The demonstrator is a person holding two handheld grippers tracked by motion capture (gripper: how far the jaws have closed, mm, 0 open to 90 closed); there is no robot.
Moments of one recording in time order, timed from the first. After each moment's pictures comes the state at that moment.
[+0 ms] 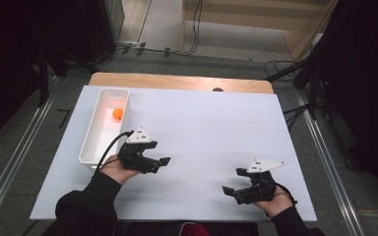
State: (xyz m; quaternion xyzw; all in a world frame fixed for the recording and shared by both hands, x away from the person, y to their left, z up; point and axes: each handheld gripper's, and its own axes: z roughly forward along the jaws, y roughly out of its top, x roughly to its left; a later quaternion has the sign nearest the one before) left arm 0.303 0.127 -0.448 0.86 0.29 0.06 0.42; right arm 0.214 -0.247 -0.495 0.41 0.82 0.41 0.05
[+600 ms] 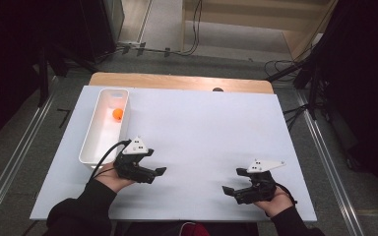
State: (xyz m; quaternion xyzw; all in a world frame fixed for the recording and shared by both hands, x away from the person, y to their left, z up) left arm 0.284 0.139 -0.458 0.87 0.27 0.07 0.41; right arm 0.214 -0.247 -0.495 0.41 0.82 0.40 0.05
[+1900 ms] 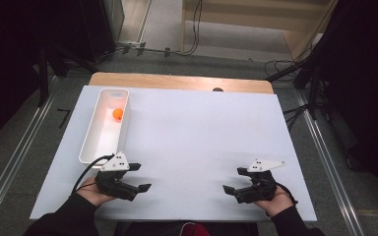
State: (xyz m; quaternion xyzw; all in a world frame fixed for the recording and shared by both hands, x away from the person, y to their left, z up) left arm 0.256 0.183 -0.471 0.88 0.25 0.04 0.41; right arm 0.215 -0.249 -0.496 0.42 0.81 0.40 0.06
